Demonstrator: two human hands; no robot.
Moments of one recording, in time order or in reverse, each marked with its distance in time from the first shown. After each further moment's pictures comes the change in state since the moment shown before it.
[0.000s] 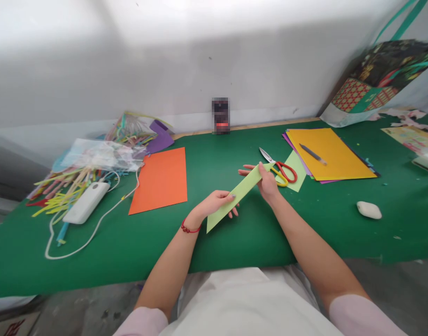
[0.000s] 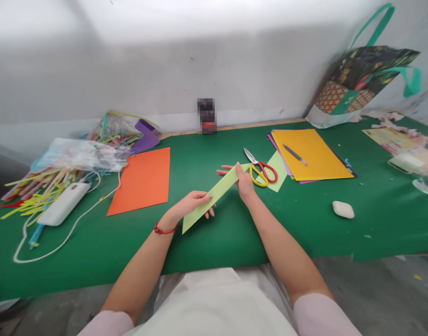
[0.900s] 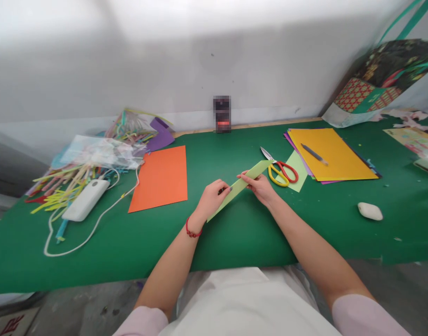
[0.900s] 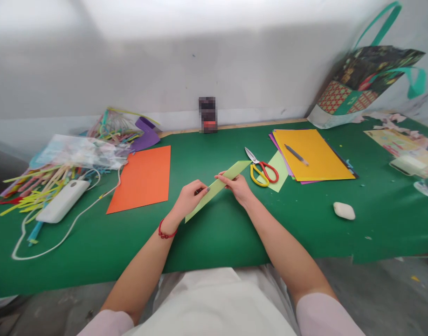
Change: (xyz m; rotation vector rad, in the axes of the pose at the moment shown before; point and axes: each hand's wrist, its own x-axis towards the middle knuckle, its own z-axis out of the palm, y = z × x) left_hand 0.007 -0.008 0.003 0.599 0.585 0.399; right_hand -0.002 0.011 0.010 0.017 -0.005 0.132
